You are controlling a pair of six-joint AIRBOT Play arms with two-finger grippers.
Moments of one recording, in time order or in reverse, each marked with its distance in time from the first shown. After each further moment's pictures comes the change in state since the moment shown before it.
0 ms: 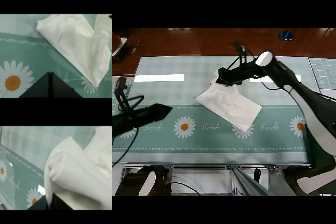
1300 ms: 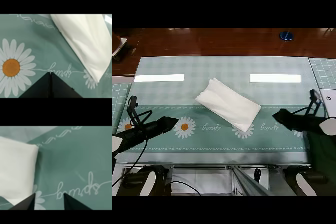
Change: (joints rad) left arm 0.002 0.099 -0.209 -0.078 0.050 -0.001; right arm -0.424 1.020 -1.116 -0.406 -0.091 0.382
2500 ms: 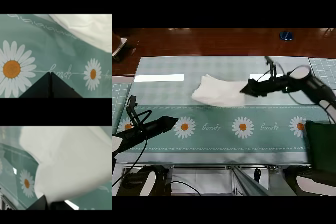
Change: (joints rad) left arm 0.000 0.000 0.000 0.000 0.011 -0.001; right arm 0.180 -0.666 0.714 0.464 0.208 -0.513
